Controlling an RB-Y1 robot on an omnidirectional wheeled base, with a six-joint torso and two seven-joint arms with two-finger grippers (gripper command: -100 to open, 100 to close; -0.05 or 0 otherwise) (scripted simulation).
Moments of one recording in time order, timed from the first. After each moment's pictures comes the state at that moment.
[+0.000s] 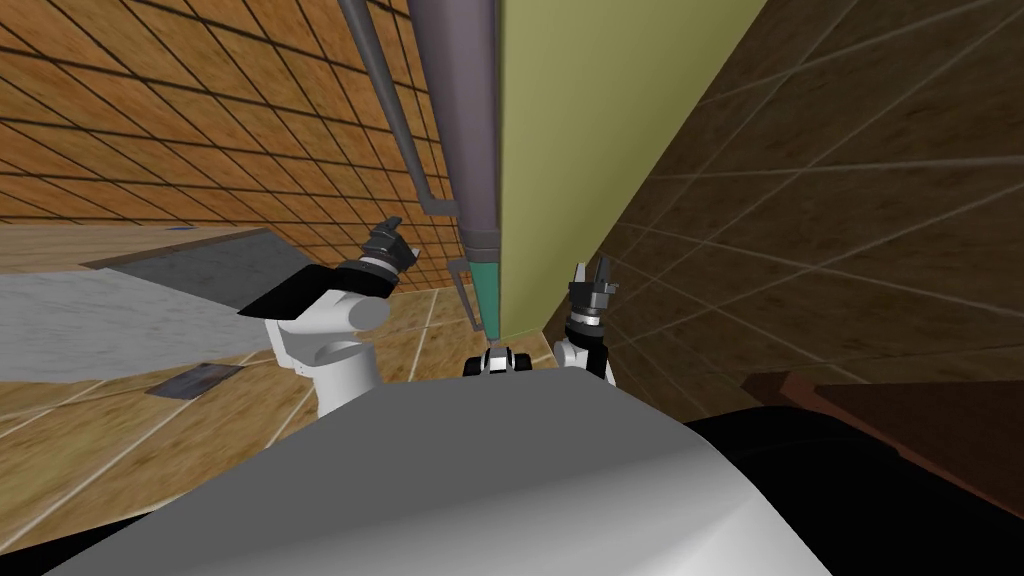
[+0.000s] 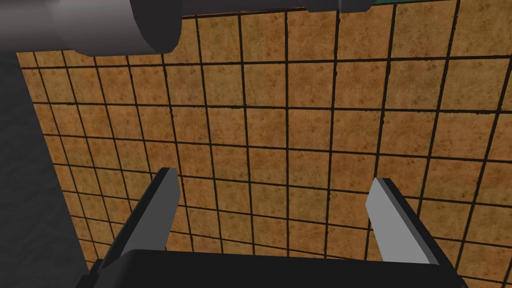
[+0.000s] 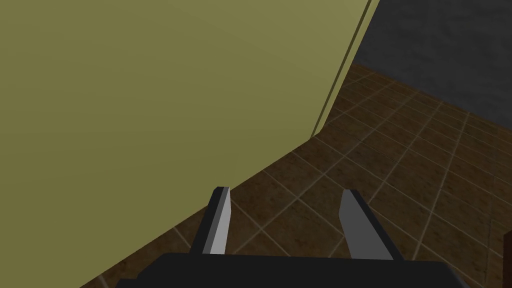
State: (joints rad) left arm -0.06 0.19 0.28 -2.39 0.37 0.69 -0.20; right arm 0.50 0.00 0.06 -2.35 -0.01 -0.56 -0.05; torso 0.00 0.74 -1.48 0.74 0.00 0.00
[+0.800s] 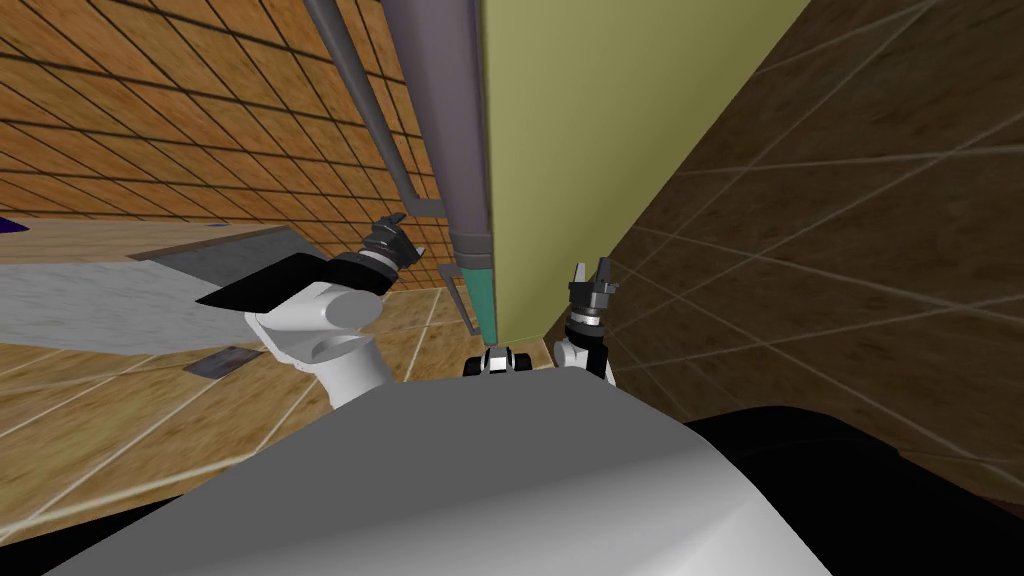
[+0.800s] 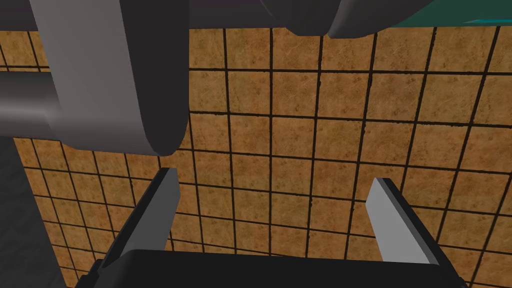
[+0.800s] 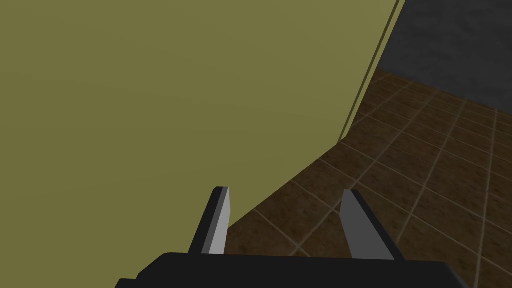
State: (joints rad) left arm -0.15 0.13 0.32 -2.45 0.41 0.89 -0.21; right arm 0.50 0.00 0.06 -2.35 -0.01 -0.56 -0.05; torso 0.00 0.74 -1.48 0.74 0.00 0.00
